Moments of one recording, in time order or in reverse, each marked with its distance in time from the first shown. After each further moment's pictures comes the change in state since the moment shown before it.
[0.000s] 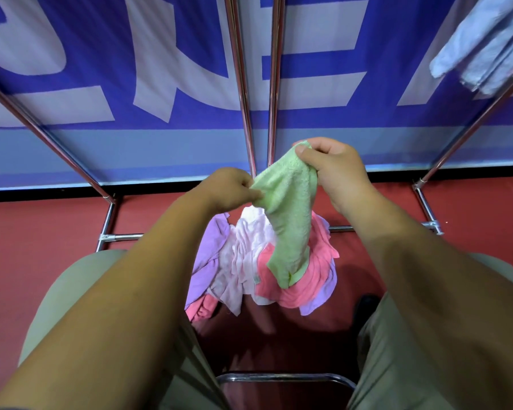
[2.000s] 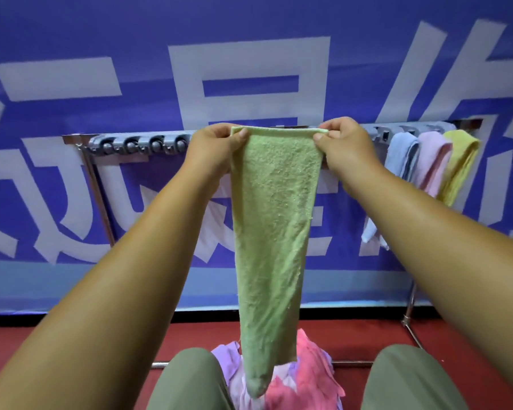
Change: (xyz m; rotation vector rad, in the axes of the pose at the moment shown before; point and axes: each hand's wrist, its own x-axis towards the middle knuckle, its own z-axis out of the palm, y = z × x) left_hand -0.213 0.192 -0.297 -0.854 0.751 0.439; right_hand -0.121 -0.378 -0.017 -0.138 0.173 -0.564
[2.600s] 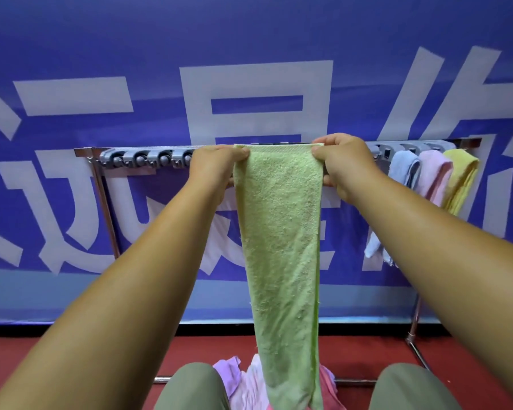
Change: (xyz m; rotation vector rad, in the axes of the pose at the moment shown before) left_hand 0.016 0.000 -0.010 -0.146 0.151 -0.222; right_hand 0.005 -0.023 0.009 0.140 -0.041 0.156
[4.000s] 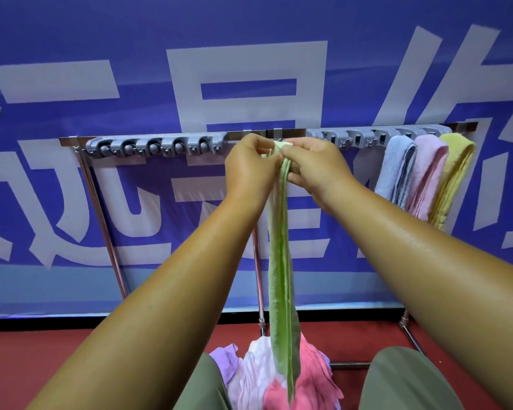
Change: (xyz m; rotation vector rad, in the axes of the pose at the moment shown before) left_hand -0.062 -0.027 0.065 0.289 0.033 0.392; right_hand -0.033 0.028 0.022 0.079 -0.206 -0.075
